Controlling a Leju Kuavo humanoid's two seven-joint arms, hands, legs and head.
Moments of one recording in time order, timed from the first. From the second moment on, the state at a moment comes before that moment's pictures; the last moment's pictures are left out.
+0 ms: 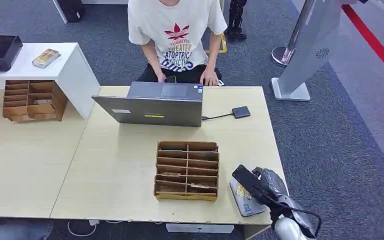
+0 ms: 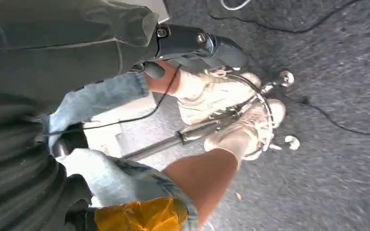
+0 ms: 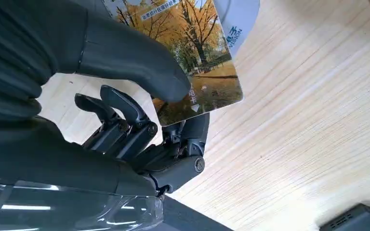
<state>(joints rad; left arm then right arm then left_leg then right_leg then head) -0.06 0.28 -1.17 -0.27 -0.74 -0.37 0.23 -0.12 -0.21 0.42 -1.37 0.55 0.01 0.37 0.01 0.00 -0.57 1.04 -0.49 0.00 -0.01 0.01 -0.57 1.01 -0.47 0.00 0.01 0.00</state>
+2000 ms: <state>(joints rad) 0.02 0.31 -0.79 -0.21 -0.36 -0.37 -0.12 -0.13 -0.22 0.43 -1.35 0.51 -0.01 0.34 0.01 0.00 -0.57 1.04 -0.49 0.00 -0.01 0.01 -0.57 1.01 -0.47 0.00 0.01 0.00</state>
